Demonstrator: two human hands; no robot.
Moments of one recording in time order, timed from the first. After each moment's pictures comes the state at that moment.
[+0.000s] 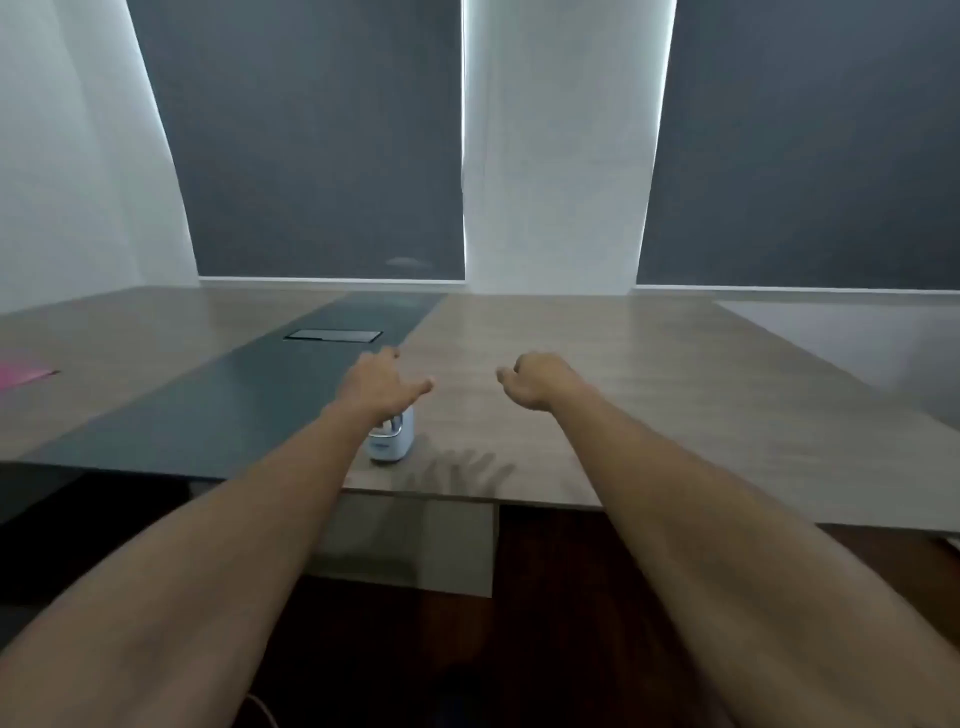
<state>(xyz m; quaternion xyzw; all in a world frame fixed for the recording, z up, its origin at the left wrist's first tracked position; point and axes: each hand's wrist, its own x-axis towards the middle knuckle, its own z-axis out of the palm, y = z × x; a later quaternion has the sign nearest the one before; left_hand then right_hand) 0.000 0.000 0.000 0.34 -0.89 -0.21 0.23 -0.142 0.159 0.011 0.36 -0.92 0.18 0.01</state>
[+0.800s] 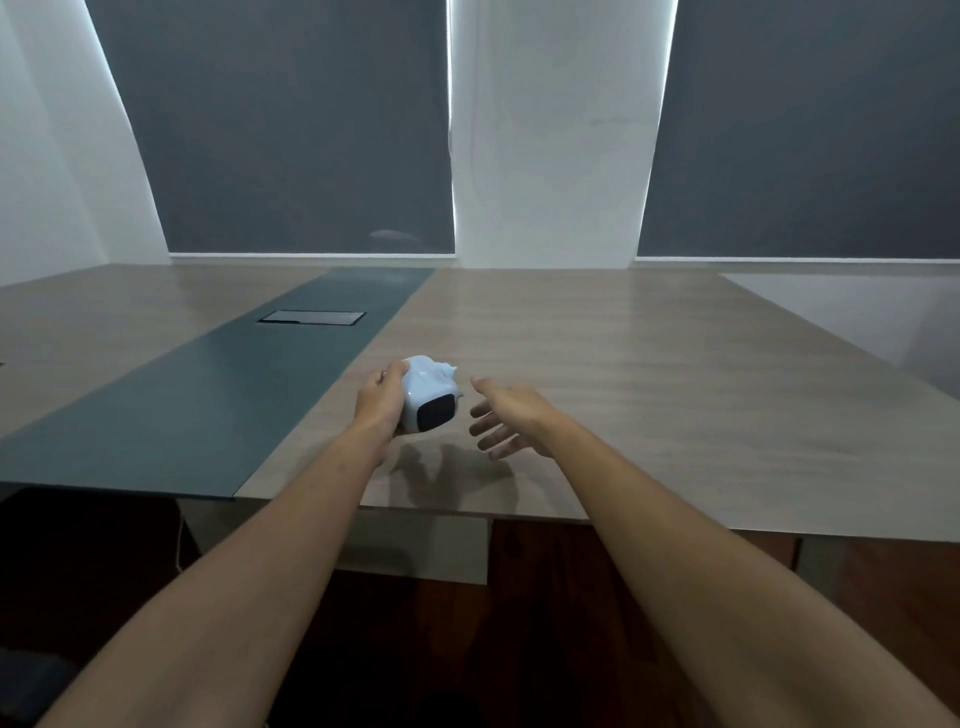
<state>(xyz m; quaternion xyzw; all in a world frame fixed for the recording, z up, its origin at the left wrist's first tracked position) -0.057 -0.004 -0.047 0.35 -0.58 -0.66 0.33 -0.157 0.133 -0.042 0.25 -0.77 0.49 -0.32</state>
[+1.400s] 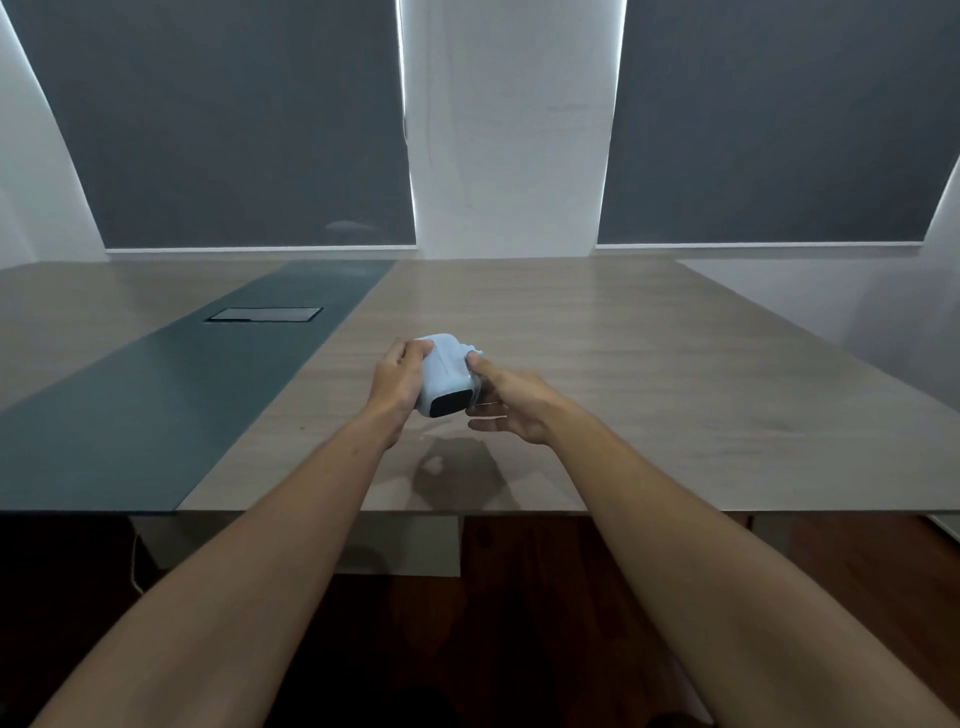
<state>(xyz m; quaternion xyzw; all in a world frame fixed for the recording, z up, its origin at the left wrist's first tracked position) -0.108 0.035 -0.039 0.25 -0.67 -0.62 0.32 -0.192 0.164 -0.043 0.20 -0.65 0.64 -0.35</state>
